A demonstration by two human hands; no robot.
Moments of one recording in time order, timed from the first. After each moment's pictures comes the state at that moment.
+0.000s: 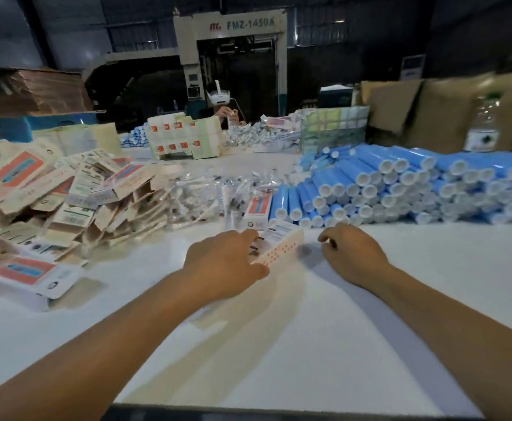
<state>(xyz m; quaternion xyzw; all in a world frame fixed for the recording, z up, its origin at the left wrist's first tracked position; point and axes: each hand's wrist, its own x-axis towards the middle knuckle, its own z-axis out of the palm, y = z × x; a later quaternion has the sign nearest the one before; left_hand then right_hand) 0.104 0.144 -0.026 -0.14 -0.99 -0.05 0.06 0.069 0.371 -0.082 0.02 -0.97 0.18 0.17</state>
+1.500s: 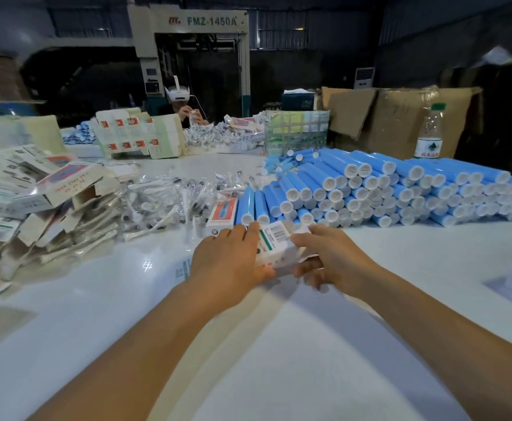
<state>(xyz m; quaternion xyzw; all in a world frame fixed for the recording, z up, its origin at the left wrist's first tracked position) 0.066 0.193 -0.052 -0.22 -0.96 0.00 0.15 0.099 0.366 -0.052 -0.08 -0.73 0.68 0.01</state>
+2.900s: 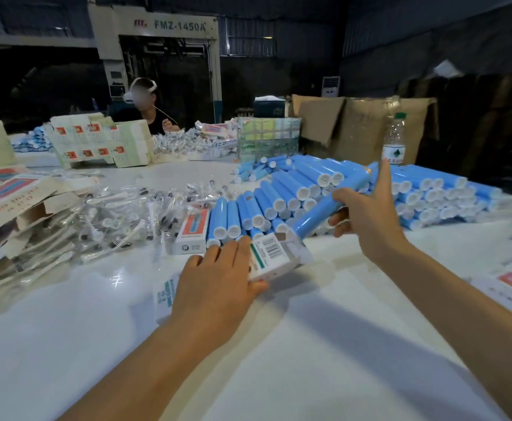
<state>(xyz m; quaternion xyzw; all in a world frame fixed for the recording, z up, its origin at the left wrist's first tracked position) 0.071 0.206 -0.072 -0.27 -0.93 -0.03 0.26 0.088 0.430 -0.007 -0.09 -0.65 0.68 0.33</state>
